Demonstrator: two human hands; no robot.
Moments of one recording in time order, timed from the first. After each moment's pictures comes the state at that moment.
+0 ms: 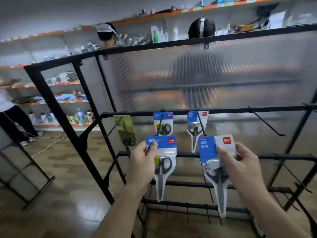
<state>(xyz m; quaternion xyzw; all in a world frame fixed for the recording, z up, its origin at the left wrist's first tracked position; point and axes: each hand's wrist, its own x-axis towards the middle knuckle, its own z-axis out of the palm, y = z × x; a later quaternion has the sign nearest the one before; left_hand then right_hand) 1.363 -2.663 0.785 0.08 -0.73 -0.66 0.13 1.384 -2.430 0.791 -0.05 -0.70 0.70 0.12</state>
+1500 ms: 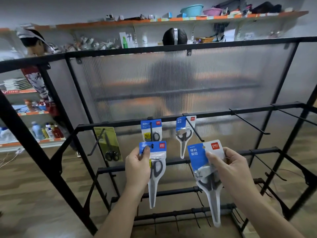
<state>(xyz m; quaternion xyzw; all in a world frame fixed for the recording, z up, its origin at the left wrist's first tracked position) 1.284 -2.695 0.743 0.02 -0.72 -0.67 0.15 1.371 -2.469 0.783 -0.09 -0.70 0.69 0.15</state>
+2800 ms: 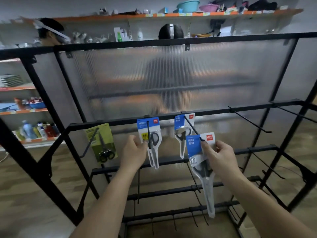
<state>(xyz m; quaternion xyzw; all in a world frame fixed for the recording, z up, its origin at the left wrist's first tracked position) 1.210 -2.706 0.740 0.03 -0.86 -0.50 0.08 1.307 -2.456 0.756 -0.13 -0.75 0.63 0.15</state>
